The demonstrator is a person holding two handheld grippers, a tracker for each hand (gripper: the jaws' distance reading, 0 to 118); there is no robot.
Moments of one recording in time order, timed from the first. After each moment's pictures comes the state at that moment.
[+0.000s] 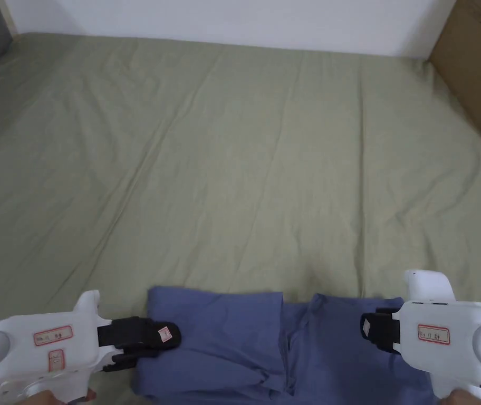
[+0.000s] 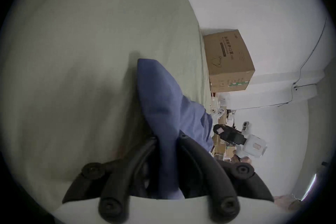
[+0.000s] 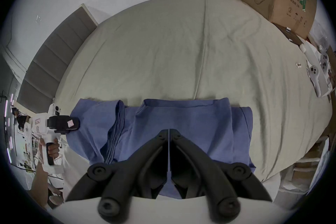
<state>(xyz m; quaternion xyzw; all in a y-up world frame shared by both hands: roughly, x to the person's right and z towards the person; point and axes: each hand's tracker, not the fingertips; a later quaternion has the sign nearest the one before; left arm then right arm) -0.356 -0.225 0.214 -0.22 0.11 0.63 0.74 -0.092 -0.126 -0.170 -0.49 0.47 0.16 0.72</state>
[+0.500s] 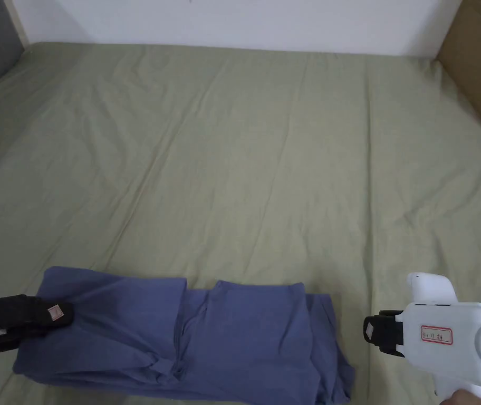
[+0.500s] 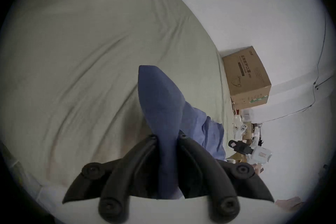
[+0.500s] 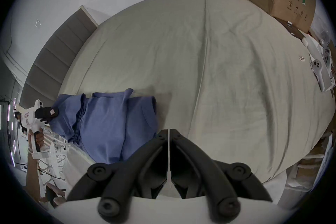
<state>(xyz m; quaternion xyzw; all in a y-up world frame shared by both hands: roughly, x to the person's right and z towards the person) -0.406 -0.143 0.318 -0.23 0.26 0.55 0.76 -0.091 -0.132 -0.170 -0.51 0.47 0.14 0.71</state>
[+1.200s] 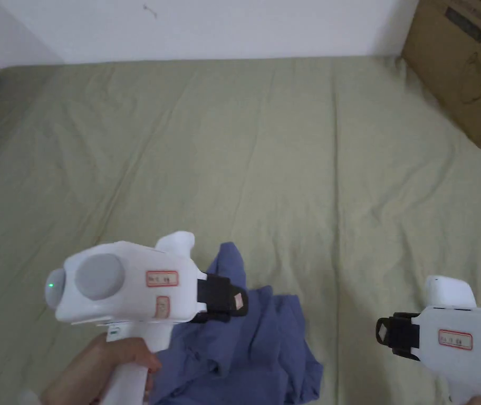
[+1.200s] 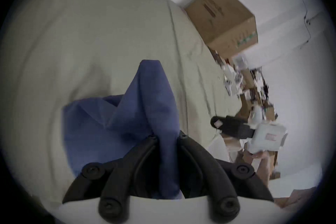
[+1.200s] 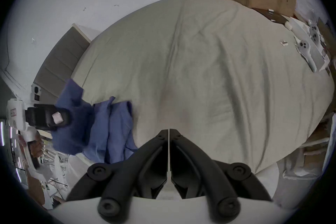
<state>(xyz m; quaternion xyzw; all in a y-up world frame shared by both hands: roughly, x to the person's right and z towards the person) -0.292 -0.105 0.041 -0.38 0.10 0.42 0.82 -0.029 -0.128 -0.208 -0.51 0.44 0.09 0.74</state>
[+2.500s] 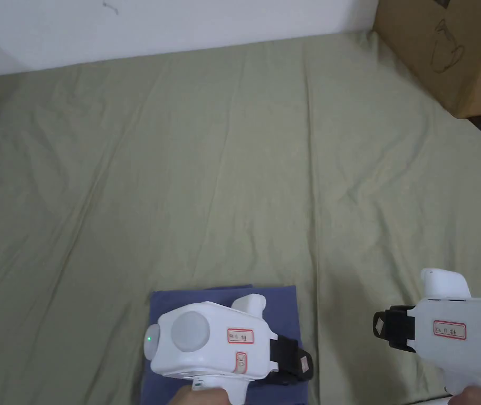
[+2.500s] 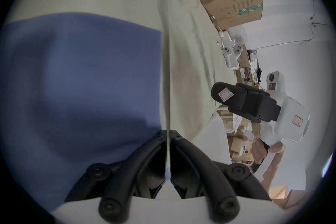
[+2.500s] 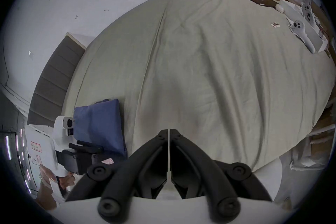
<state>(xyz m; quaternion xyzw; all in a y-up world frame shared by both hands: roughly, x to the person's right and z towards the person) -0.217 -0.196 -0.027 -0.44 0.02 0.47 0.76 -0.008 -0.147 -0.232 -0.53 0.42 0.05 0.73</state>
